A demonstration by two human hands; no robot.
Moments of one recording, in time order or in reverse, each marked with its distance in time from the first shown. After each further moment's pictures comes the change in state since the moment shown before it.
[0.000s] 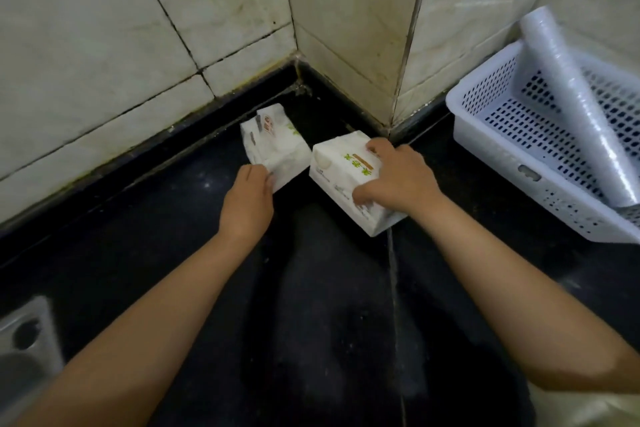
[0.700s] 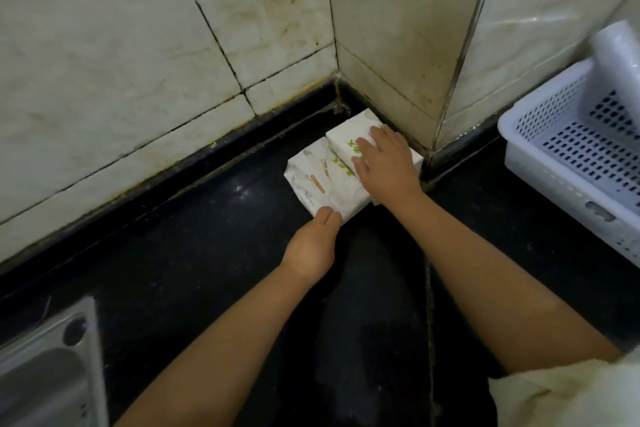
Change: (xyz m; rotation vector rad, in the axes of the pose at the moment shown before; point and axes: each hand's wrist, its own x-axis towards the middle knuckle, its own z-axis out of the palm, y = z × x) left_hand -0.009 0.013 0.035 0.260 -0.358 0.175; right_hand 0.091 -0.023 0.048 -0.192 0.306 -0.404
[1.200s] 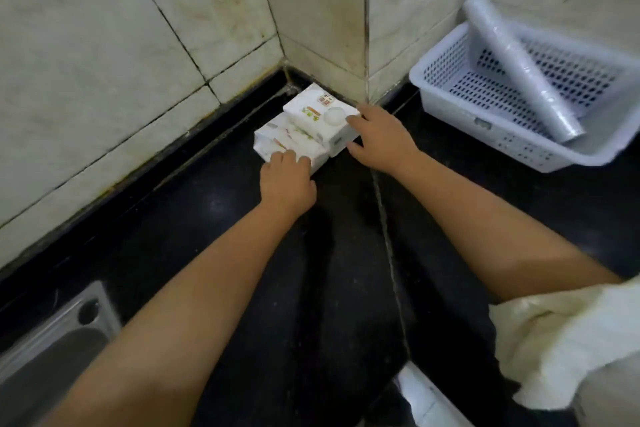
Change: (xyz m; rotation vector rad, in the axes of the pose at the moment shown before) left_hand -0.051 0.041 -0.059 0.247 0.051 -0.030; right_hand -0.106 -0.010 -0.085 -0.111 -0.062 0.052
